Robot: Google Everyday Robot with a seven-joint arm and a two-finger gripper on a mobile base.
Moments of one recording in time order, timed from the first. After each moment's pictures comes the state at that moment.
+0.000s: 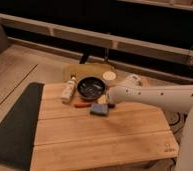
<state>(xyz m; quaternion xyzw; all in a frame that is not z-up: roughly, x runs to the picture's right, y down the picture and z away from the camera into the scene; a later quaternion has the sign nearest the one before) 0.067 0.072 0.840 -0.20 -0.02 0.65 0.73</state>
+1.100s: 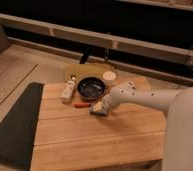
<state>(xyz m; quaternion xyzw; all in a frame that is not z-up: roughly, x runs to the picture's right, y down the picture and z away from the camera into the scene) 0.043 0.130 0.894 -0.29 0.01 0.64 0.71</state>
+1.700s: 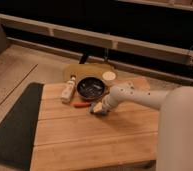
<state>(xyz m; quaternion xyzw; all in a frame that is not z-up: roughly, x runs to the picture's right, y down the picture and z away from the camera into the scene) 0.049 0.137 0.918 -0.30 0.03 0.64 0.71</state>
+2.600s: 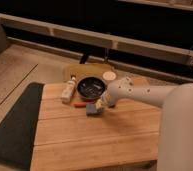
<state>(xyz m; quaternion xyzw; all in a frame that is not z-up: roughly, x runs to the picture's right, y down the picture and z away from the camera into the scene) 0.042 0.101 0.892 -0.27 0.01 0.62 0.73</state>
